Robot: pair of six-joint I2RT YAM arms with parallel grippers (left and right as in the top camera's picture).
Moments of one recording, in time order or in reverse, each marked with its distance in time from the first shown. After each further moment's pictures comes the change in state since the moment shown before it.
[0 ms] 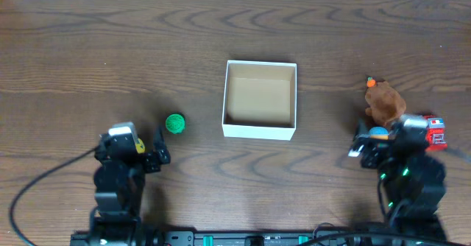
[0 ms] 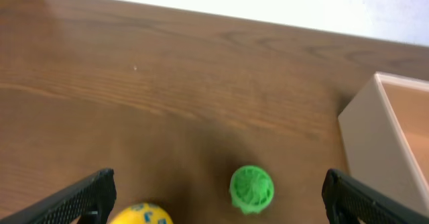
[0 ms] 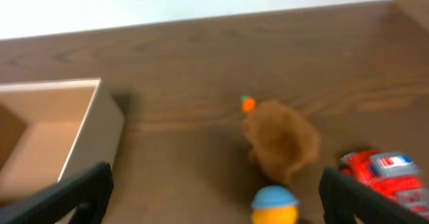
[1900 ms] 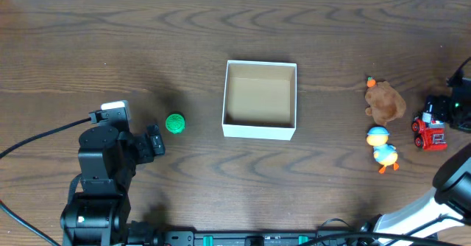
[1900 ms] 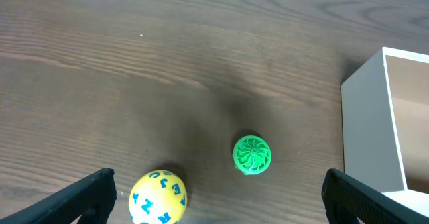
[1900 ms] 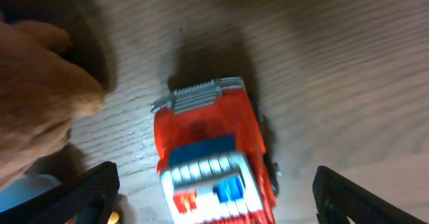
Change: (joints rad) left arm 0.000 0.278 0.340 -0.314 0.000 0.000; right arm -0.618 1.440 0.852 -0.429 -0.083 -0.473
